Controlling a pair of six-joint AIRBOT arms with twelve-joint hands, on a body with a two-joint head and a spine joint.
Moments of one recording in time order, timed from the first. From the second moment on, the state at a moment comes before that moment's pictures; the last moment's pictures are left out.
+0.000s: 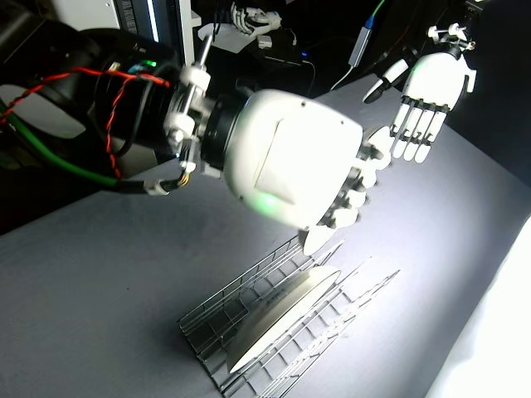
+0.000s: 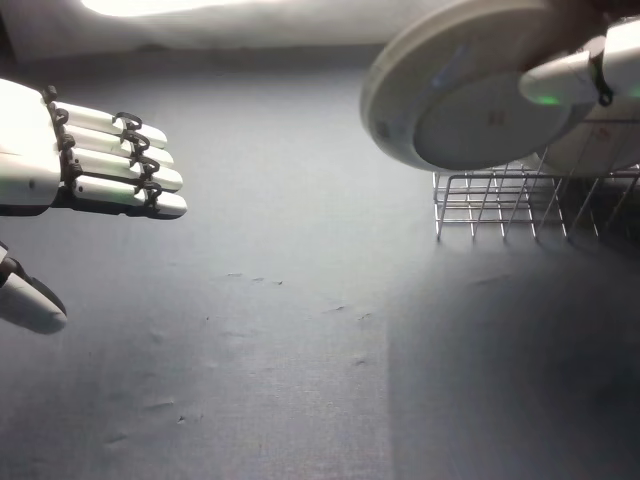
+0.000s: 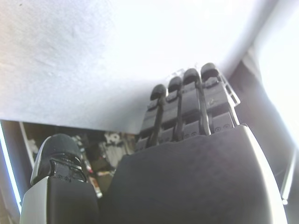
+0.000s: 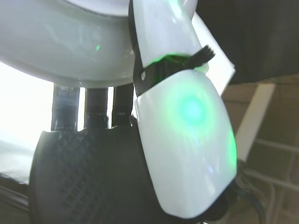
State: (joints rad) left arm 0.33 -0.85 1.44 1.73 -0.89 -0.23; right arm -0.27 -0.79 0.94 0.24 0.36 -0.25
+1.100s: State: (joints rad) left arm 0.34 -0.85 1.41 1.74 -0.89 -0.24; right arm -0.40 -0.79 1.00 0.11 0.42 -0.29
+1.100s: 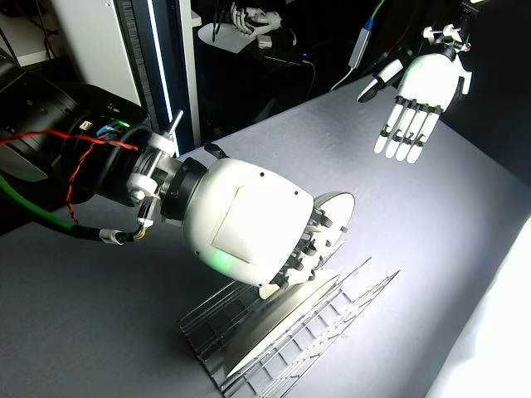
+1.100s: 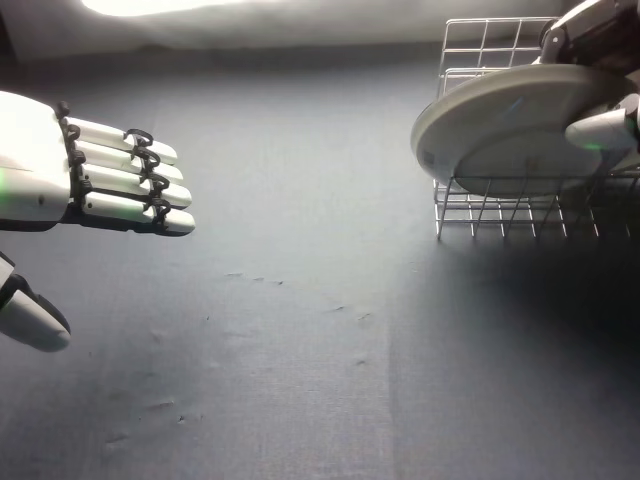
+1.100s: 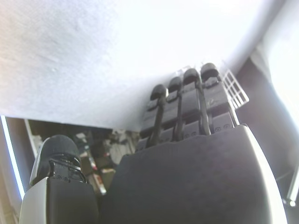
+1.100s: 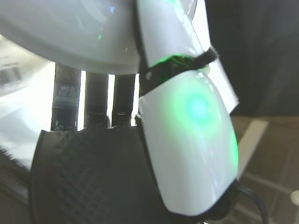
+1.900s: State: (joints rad) left arm 0.35 -0.85 1.41 1.74 -0.89 -0.24; right arm -0.38 -0.79 1.02 -0.09 0.41 -0.30
